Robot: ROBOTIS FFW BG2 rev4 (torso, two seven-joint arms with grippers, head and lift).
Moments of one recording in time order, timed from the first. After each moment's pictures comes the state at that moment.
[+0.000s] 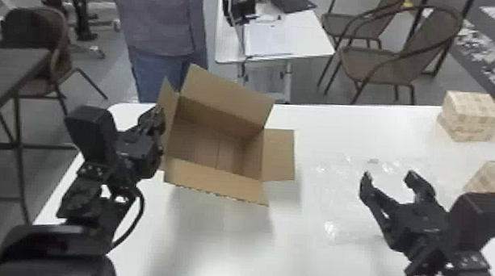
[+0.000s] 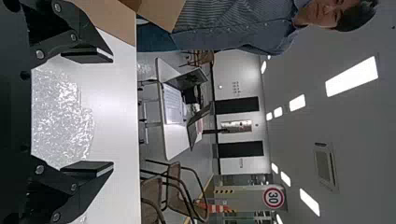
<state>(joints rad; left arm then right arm) 0.23 0.00 0.14 -2.12 -0.06 0.27 -0.22 0.36 -0.10 0.11 -1.99 -0.13 0.09 0.07</state>
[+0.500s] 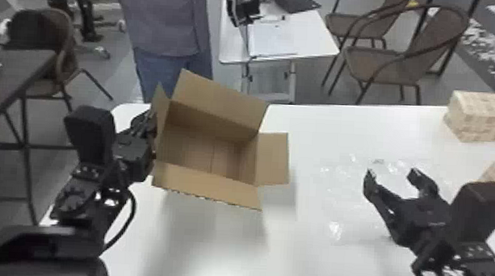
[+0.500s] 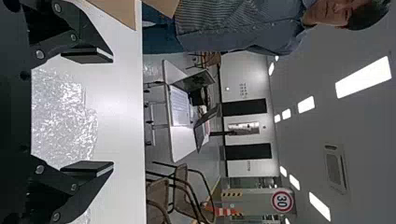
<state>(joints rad) 0.25 0.02 0.16 -2.17 -0.14 0.34 -0.22 0.33 -0.11 0.11 -2.00 -0.15 0.17 0.07</state>
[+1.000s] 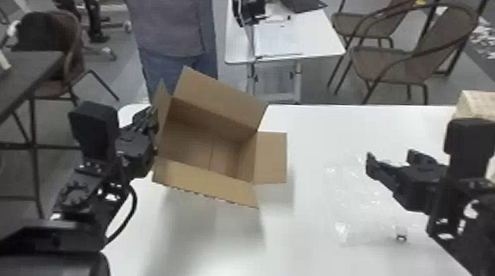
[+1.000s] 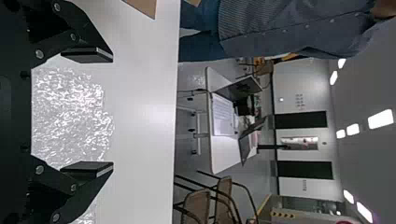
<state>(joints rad) 0.24 0.05 0.16 -2.17 -0.15 0.34 -0.22 0.10 -0.16 0.09 -2.11 -0.22 0.76 0.08</state>
